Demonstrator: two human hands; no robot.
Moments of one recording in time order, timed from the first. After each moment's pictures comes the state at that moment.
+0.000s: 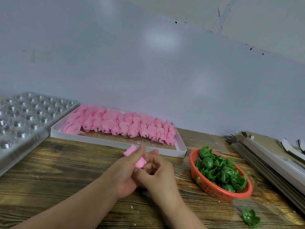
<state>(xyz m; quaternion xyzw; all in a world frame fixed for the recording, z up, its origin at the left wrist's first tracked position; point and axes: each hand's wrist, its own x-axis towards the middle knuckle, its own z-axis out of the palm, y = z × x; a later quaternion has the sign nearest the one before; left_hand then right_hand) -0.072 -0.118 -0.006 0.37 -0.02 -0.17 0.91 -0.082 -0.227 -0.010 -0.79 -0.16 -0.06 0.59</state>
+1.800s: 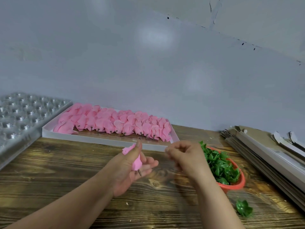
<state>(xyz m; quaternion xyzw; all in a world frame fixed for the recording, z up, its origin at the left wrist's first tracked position) -0.068 -0.117 -0.014 0.48 -0.02 -0.13 0.87 -0.059 -0.296 0.033 -0.80 -0.08 -0.10 0.58</state>
